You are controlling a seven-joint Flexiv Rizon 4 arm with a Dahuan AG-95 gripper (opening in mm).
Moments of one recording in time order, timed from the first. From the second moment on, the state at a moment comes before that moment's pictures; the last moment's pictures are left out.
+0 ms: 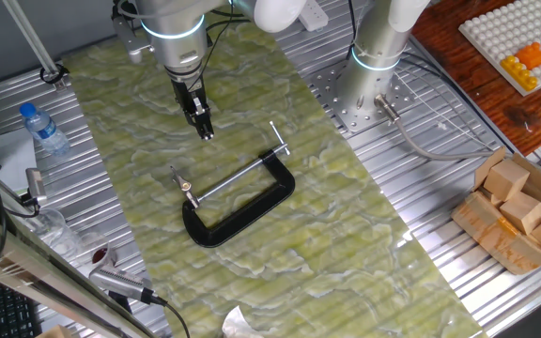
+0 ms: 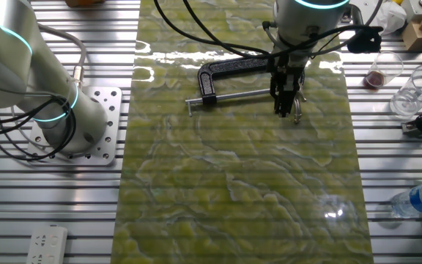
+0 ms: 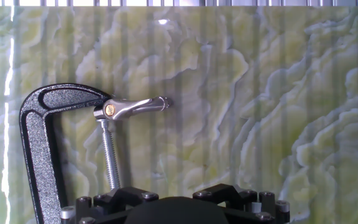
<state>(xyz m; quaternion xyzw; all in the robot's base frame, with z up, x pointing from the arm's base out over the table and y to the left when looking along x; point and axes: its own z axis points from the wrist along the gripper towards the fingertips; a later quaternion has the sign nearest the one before) 0.500 0.000 0.170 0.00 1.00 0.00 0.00</state>
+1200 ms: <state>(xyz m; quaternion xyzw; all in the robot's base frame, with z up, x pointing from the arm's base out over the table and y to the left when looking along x) 0.500 0.000 0.170 -0.09 0.99 0.01 -0.06</state>
